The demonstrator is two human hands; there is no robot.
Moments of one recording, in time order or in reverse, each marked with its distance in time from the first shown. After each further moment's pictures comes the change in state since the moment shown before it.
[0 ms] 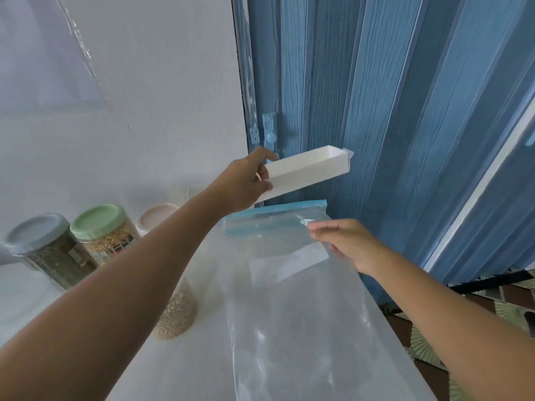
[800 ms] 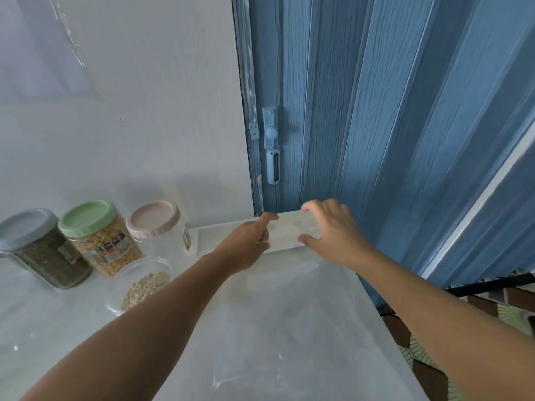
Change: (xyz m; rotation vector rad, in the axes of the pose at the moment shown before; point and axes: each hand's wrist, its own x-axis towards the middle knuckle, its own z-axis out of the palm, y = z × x) left_hand -0.036 -0.062 0.108 0.077 -0.213 -0.109; right_hand 0.026 -0.002 0.012 -0.956 0.101 -0.448
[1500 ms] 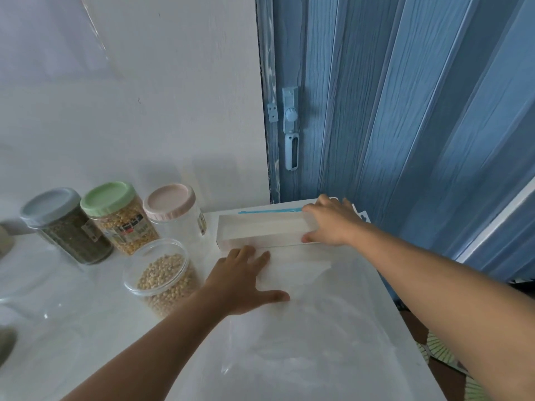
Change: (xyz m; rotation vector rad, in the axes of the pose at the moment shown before) left_hand -0.085 -0.020 0.035 0.386 -0.219 -0.237; right_hand 0.058 0.006 0.039 -0.335 -0.332 -0.079
